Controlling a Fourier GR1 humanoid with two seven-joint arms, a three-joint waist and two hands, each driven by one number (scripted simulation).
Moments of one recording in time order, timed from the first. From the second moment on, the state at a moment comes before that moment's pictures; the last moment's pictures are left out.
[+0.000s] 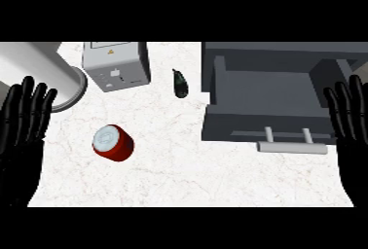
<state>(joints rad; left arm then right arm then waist) 0.00 0.13 -0.01 -2.10 -0.03 0.00 0.00 -0.01 -0.10 -0.01 -2.10 -0.03 0.02 0.00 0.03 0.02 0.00</state>
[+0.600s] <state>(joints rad) 0.20 0.01 -0.02 -2.14 -0.27 0.60 0.23 0.05 -0.08 -0.06 -2.06 -0.02 -0.04 0.14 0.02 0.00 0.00</state>
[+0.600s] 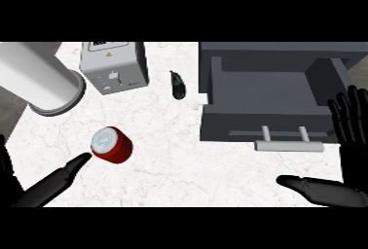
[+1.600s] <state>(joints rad) 0.10 0.00 -0.36 -2.01 -0.80 1.01 0.73 0.11 -0.09 -0.14 -2.07 -0.07 -0.01 0.17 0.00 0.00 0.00</state>
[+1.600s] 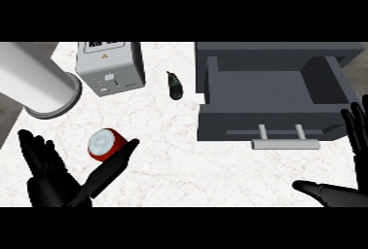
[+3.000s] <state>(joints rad) 0.07 0.00 -0.28 -1.50 0.08 1.25 -0.06 0.19 -0.10 -0.22 -2.23 -0.13 0.05 0.23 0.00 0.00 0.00</state>
